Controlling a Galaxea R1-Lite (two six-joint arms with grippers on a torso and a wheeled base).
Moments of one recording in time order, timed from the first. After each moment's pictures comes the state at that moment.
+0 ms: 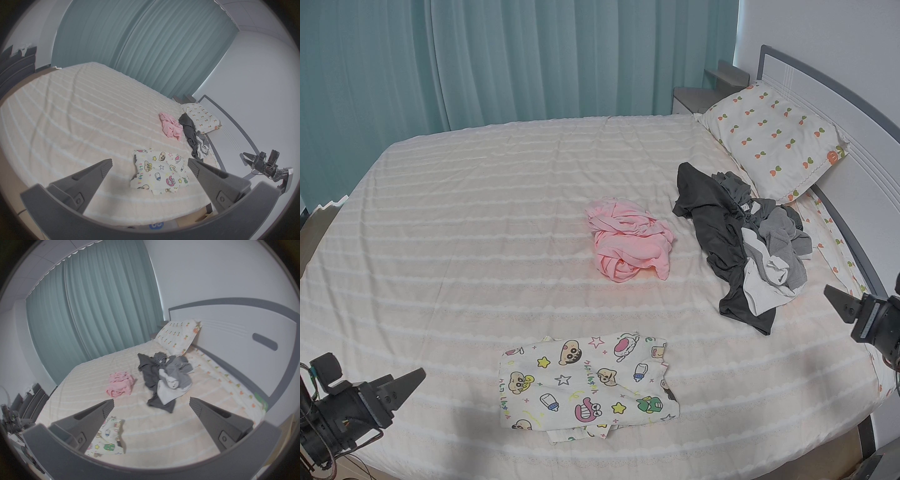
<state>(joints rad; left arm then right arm) -0.19 0.90 -0.09 -0.48 -0.09 -0.53 0.48 1.05 -0.43 -0.33 -0.49 0.37</state>
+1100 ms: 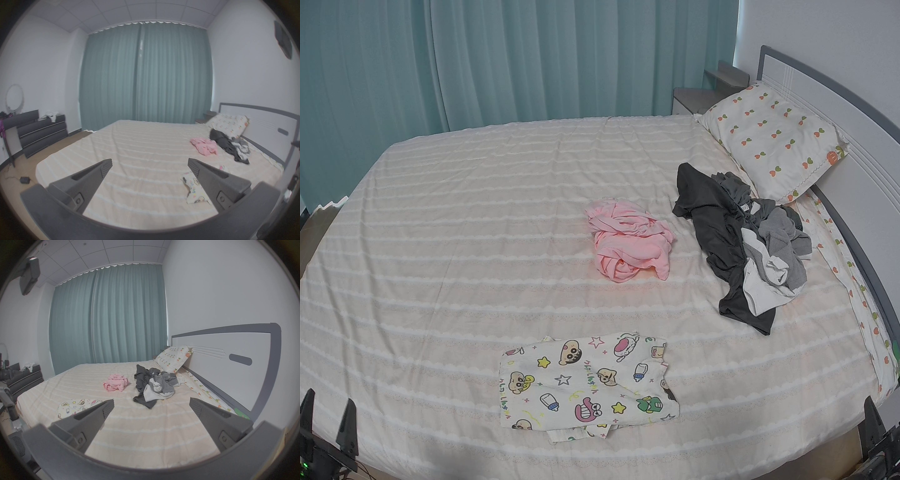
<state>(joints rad) 0.05 0.10 -0.05 -0.06 0.13 -0.08 0.01 0.05 -0.02 -0.05 -0.05 0.02</state>
